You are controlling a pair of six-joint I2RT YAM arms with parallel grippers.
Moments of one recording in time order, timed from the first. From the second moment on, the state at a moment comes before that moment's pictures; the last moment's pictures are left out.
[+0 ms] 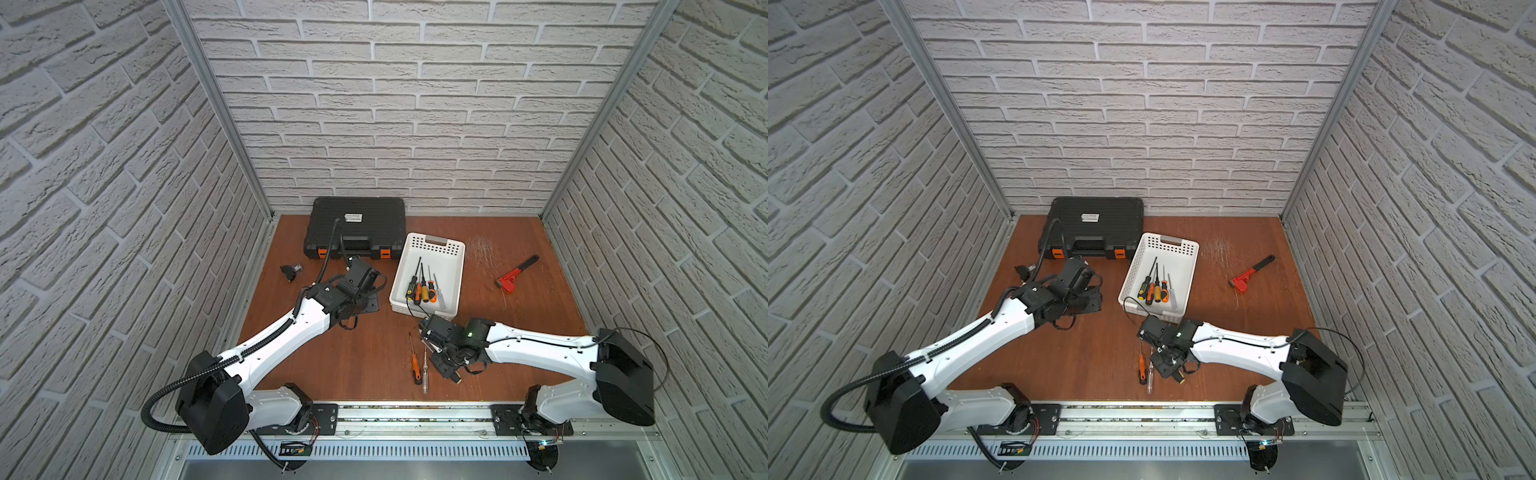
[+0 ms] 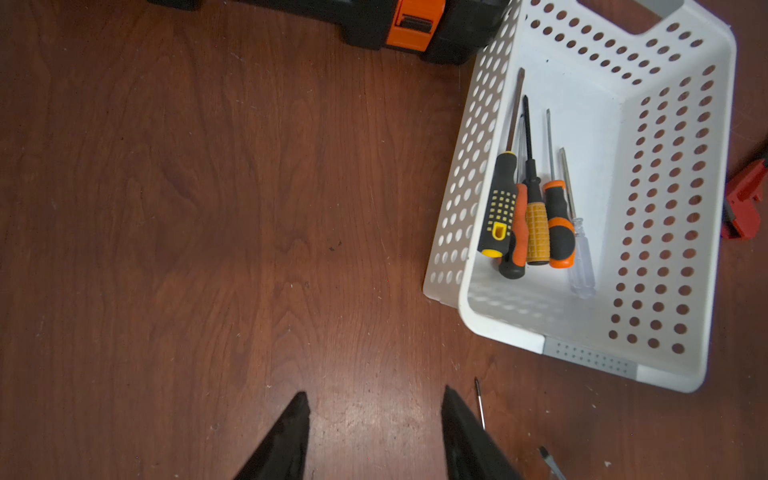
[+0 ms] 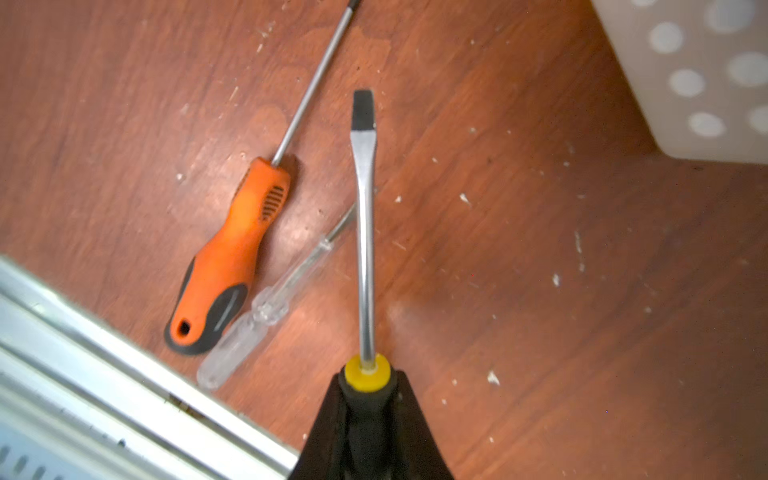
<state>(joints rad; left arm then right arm) -0.67 1.26 0.99 -0.71 -0.18 -0.68 1.00 1.35 0.84 -0.86 0.06 0.41</state>
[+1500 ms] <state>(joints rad) -0.67 1.20 0.88 -0.64 -0.13 -0.72 0.49 1.68 1.35 -0.77 -0.07 0.49</state>
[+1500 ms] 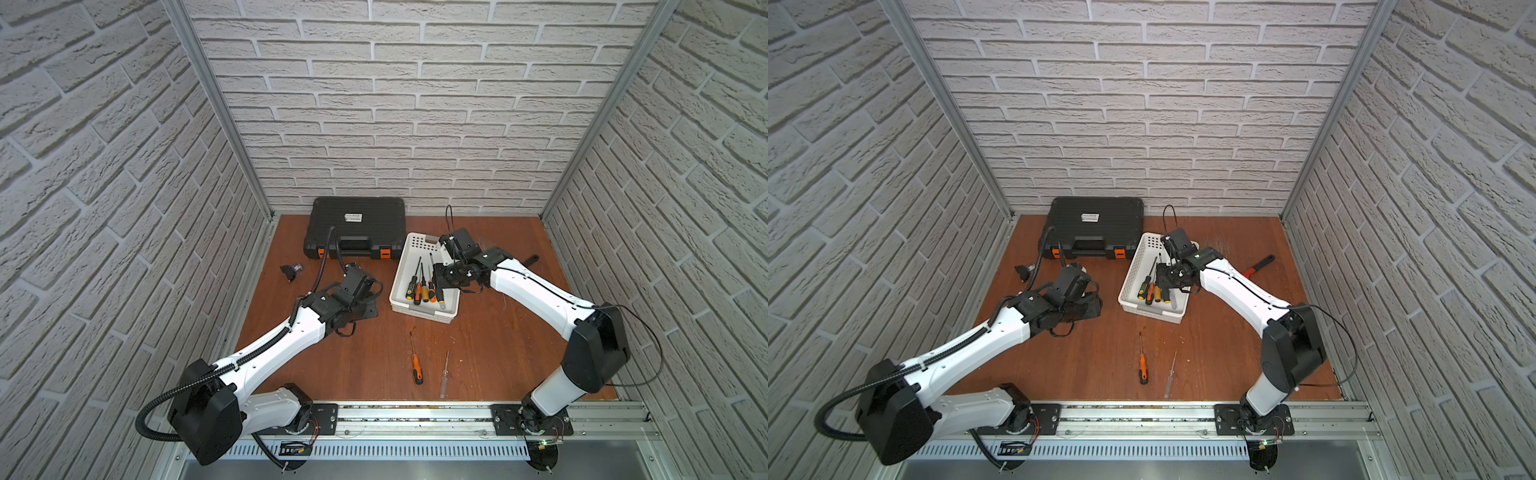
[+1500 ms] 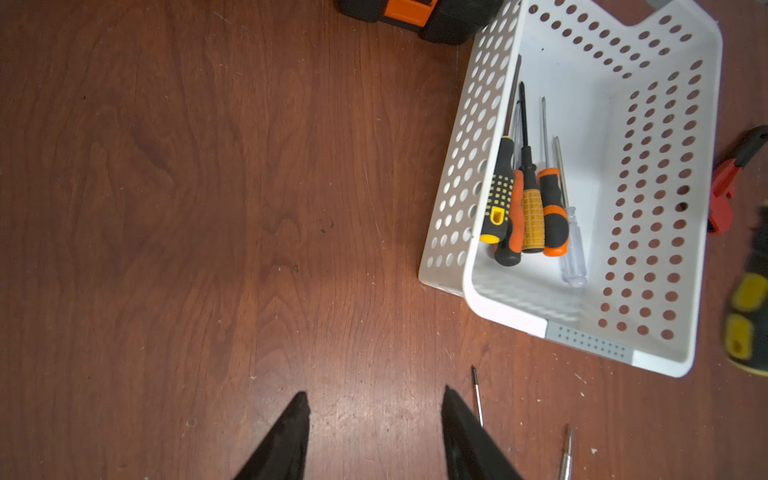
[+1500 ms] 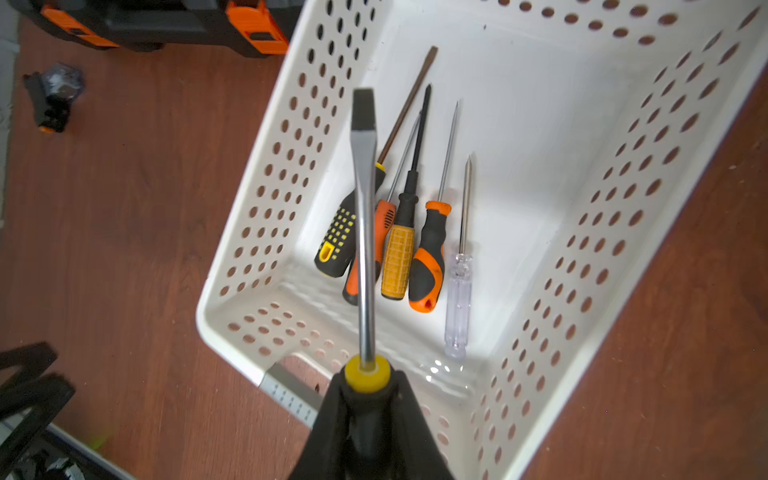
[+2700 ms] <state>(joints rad) -0.65 1.08 0.77 -0.61 -0.13 -0.73 0.47 1.92 1.41 -0.81 0.11 0.54</state>
